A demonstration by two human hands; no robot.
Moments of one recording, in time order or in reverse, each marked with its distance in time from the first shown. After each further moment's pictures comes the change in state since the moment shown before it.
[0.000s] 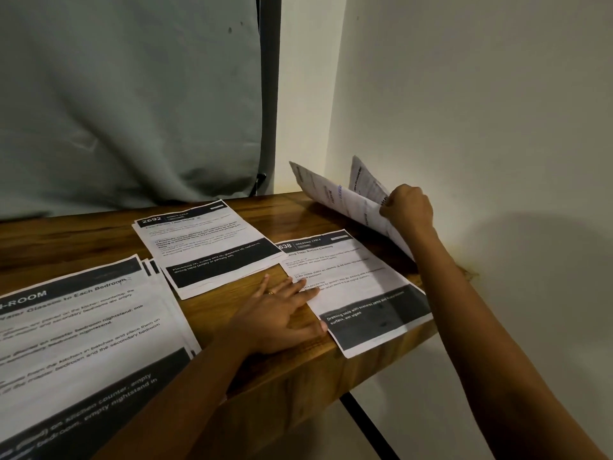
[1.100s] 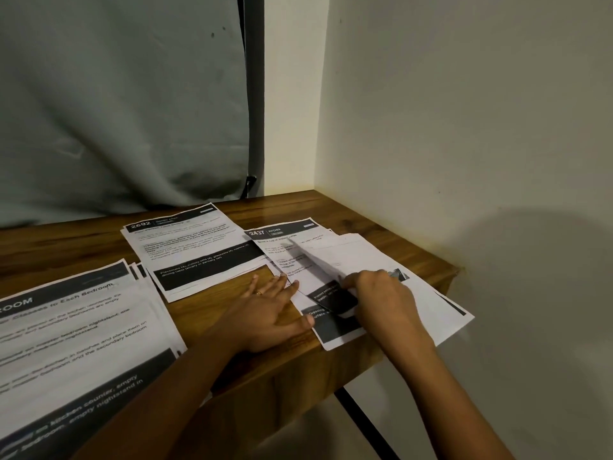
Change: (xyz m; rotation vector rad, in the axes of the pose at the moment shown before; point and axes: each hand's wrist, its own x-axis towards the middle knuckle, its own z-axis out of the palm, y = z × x) left_hand 0.001 0.005 0.000 0.041 0.024 -0.059; right_hand -0.184 -0.020 -0.034 -0.144 -0.354 -0.232
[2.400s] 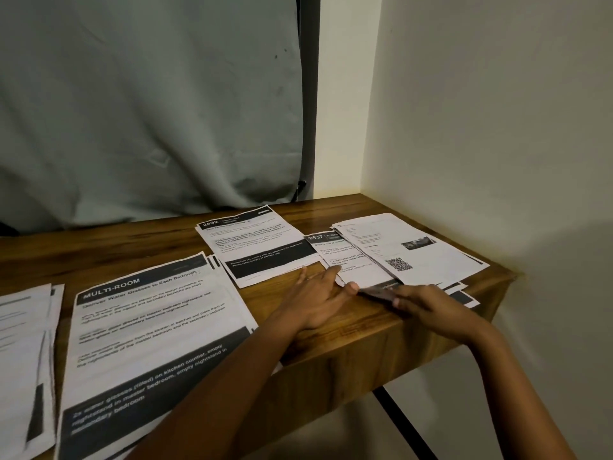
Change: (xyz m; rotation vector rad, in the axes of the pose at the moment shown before) left_hand -0.016 0.007 -0.012 -0.278 0.165 -0.098; right_hand 0.018 0.045 0.034 0.514 -0.200 -0.399
